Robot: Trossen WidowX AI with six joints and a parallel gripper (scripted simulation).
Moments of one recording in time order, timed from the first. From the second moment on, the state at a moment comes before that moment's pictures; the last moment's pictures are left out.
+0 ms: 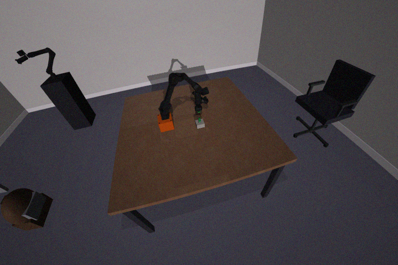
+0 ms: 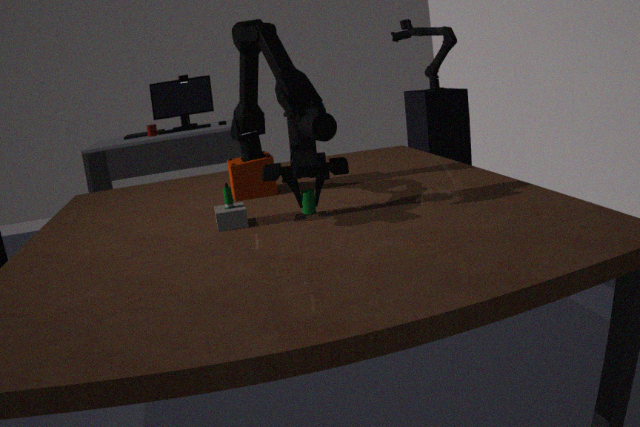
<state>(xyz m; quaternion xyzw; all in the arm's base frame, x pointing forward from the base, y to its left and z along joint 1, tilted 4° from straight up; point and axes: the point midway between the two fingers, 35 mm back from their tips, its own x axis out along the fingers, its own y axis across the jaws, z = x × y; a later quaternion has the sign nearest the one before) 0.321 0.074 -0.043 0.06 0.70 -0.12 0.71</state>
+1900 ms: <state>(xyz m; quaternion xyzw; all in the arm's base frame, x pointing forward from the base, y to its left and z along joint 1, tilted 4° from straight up) 0.305 -0.054 0.058 0.07 0.69 -0.12 0.71</state>
